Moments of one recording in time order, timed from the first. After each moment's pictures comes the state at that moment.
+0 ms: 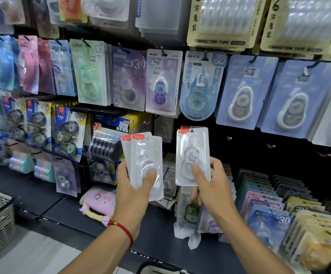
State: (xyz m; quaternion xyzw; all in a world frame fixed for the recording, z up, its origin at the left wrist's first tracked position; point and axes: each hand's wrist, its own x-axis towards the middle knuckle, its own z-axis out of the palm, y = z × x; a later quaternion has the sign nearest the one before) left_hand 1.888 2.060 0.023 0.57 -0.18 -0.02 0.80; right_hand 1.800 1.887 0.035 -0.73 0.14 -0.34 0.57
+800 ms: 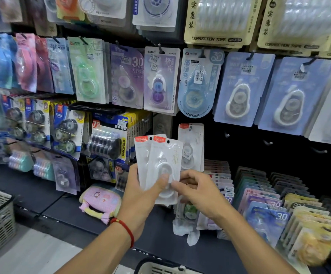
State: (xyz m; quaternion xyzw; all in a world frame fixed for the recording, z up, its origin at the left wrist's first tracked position) left_hand 1.879 2.052 0.016 0.56 -0.21 -0.11 0.79; right_hand 1.792 1.897 0.042 -0.80 0.11 -0.18 0.55
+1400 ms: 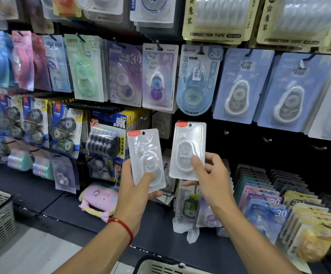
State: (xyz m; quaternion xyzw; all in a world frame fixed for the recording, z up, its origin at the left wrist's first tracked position) left_hand 1.883 2.055 0.021 0.54 -0.18 -0.10 0.82; right_hand 1.797 1.886 0.043 -0.70 0.14 -0.34 0.61
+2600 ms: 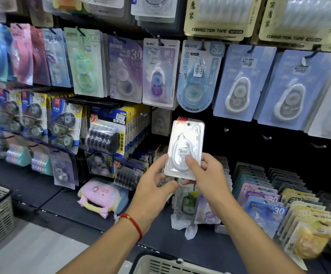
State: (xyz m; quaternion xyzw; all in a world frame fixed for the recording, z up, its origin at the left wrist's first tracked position) left_hand 1.863 2.041 0.025 0.60 -0.31 -0.15 0.72; right_hand 1.801 1.887 0.041 -0.73 0.15 -0.31 0.59
